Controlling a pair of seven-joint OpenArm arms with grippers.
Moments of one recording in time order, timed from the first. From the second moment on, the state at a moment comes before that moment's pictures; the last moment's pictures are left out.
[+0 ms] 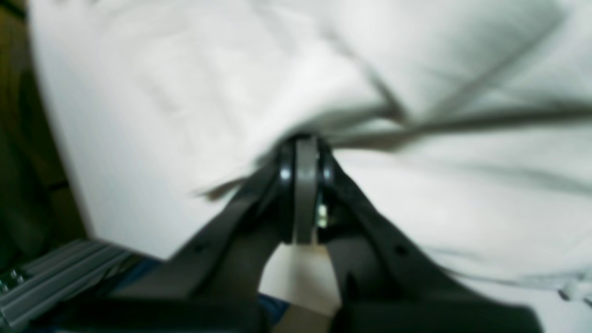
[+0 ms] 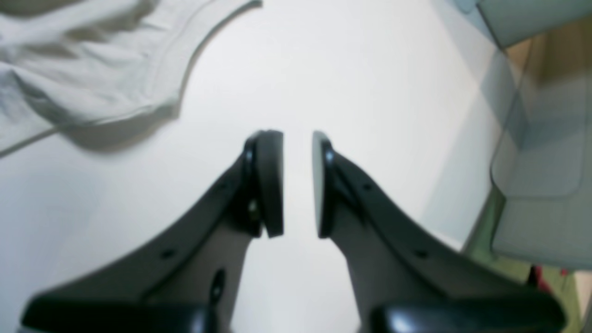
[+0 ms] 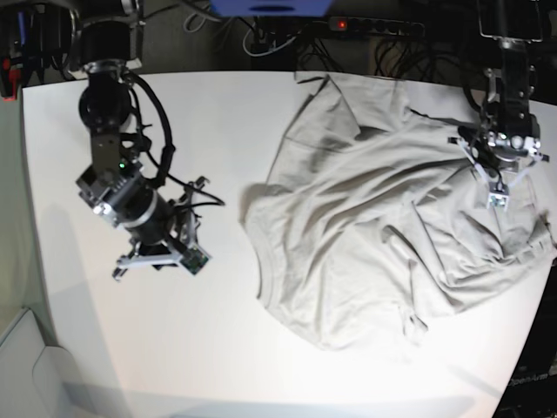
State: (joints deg) left arm 8.1 -24.4 -10.4 90.0 -1.9 -6.6 56.8; right arm 5.0 7.8 -6.3 106.1 -11.7 39.7 -47.9
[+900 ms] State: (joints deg) left arm 13.7 -14.1 -19.8 112.6 -2.1 -6.6 57.3; right arm 25.4 -5.2 -10.0 52.5 -11.8 39.7 -32.8
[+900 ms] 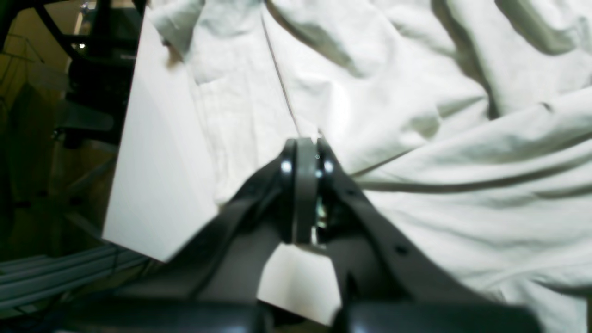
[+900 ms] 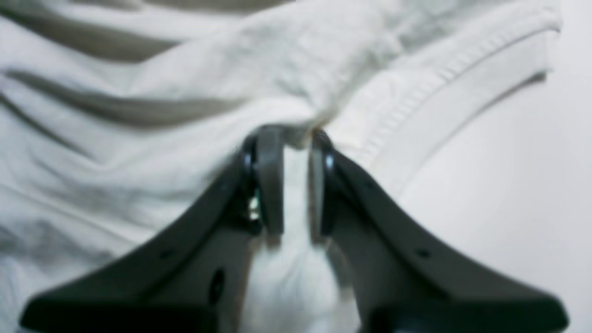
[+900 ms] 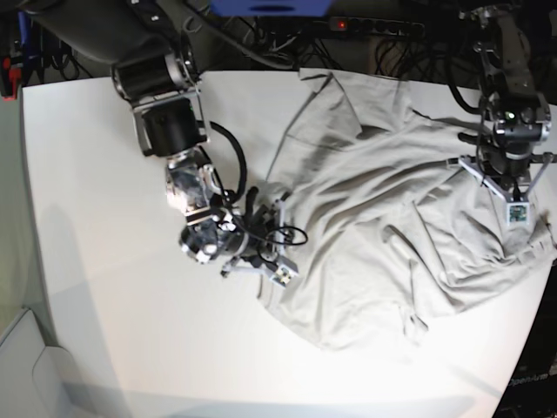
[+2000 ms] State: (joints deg) left arm 10.0 -13.0 -9.5 91.6 -1.5 -6.5 50.9; right arm 20.2 19.7 11.8 52.0 -9.0 39.7 -27.2
